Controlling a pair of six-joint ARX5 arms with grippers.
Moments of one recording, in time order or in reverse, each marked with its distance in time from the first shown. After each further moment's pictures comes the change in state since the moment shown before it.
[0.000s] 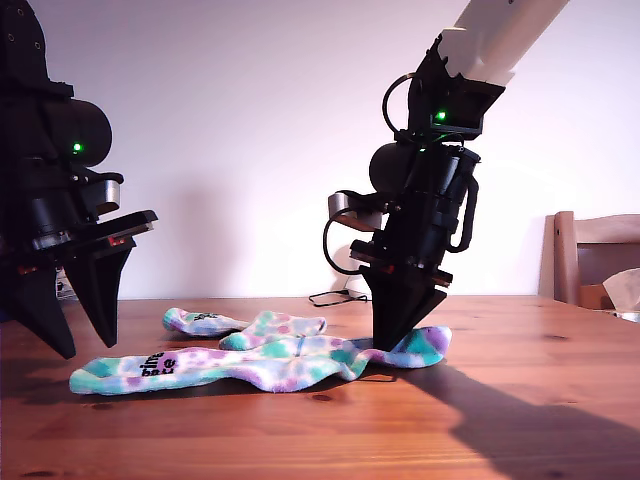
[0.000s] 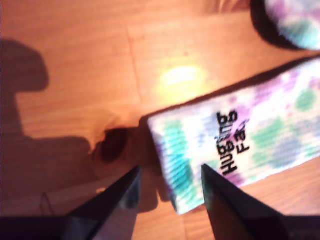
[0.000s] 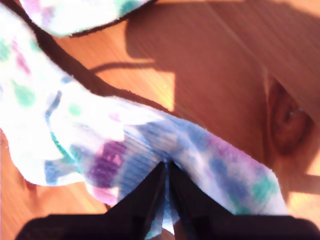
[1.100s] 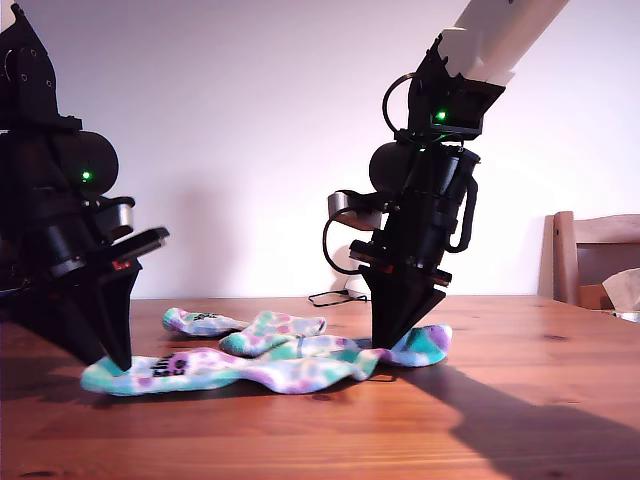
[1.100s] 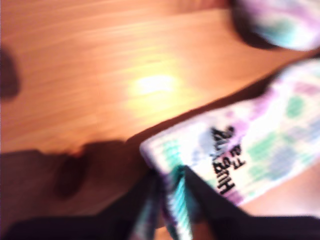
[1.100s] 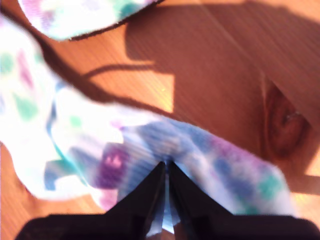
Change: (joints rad) left arm 0.001 0.083 0.002 0.061 0.154 0.085; right arm 0.000 0.000 0.000 0.009 0.000 0.000
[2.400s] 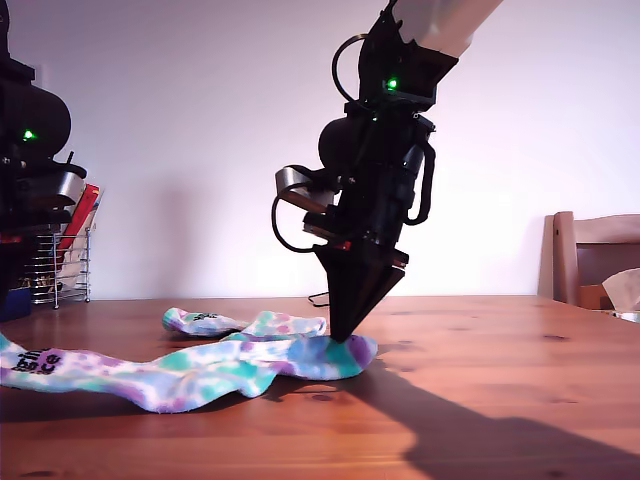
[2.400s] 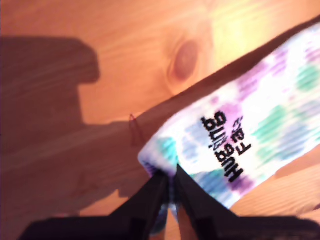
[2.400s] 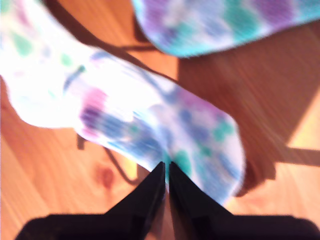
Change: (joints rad) left arm 0.069 -0.151 0.000 -0.294 -0.335 0.213; right arm 0.120 -0.003 0.087 -0.134 0.026 -0.005
